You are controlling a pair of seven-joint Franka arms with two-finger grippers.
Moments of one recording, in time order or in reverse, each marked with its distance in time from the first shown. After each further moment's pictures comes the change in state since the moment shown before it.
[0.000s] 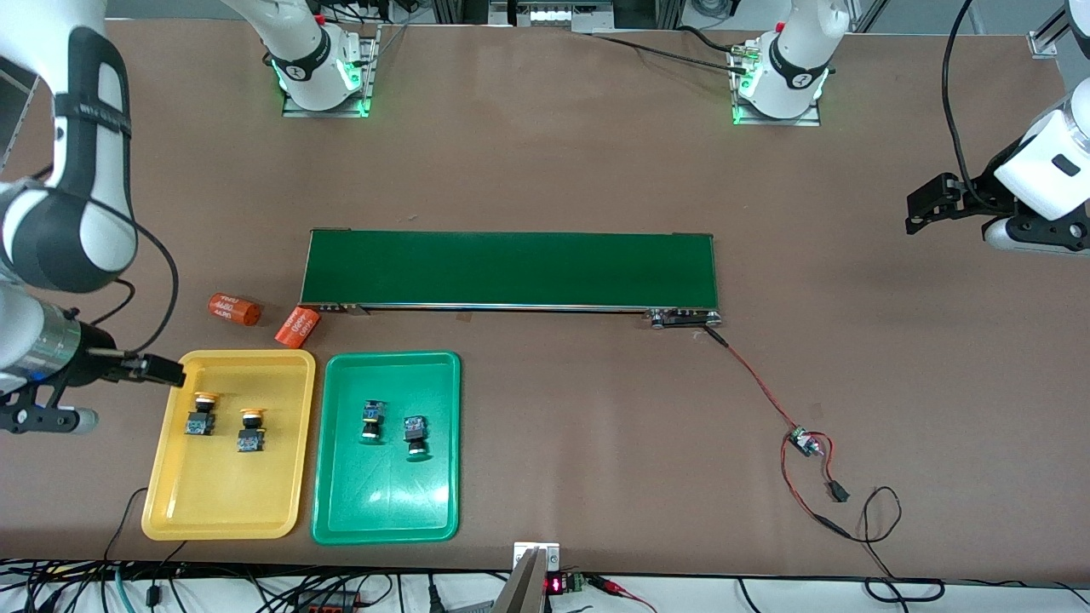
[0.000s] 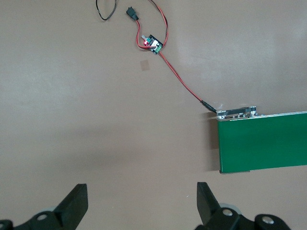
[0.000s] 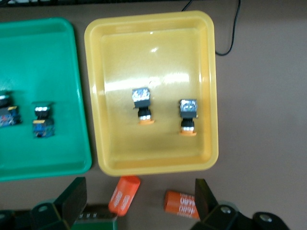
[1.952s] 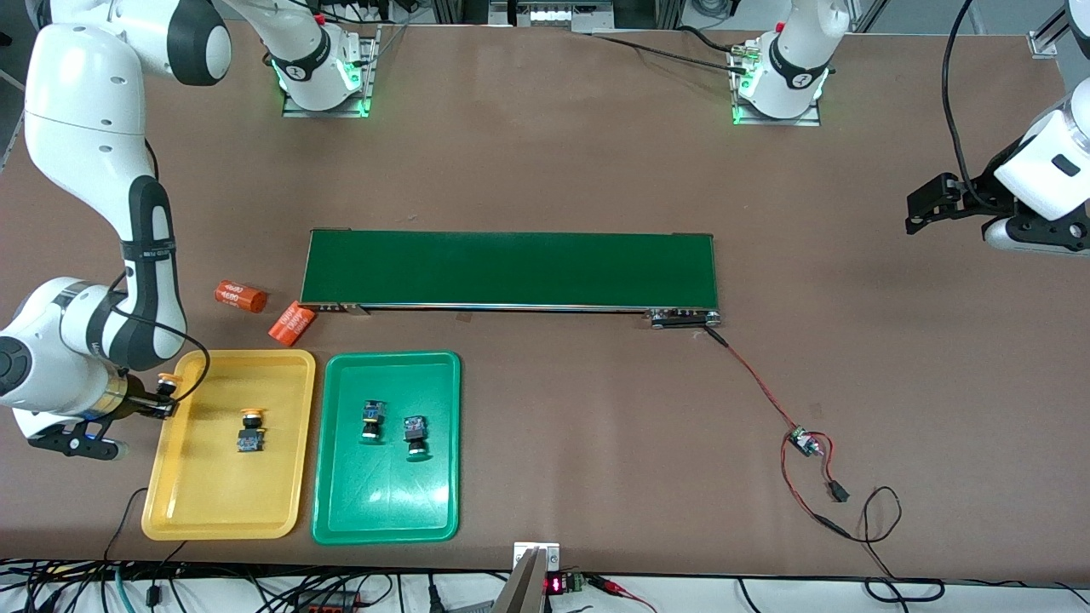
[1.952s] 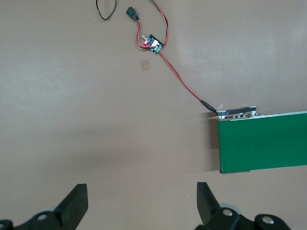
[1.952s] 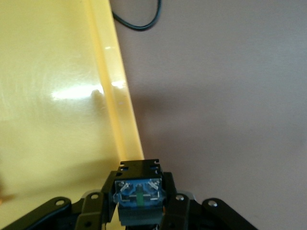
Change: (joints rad) left arm 0.000 0.000 0.002 0.000 0.000 0.000 0.000; right arm -0.097 0.369 -0.067 -0.048 0.004 0.432 0.001
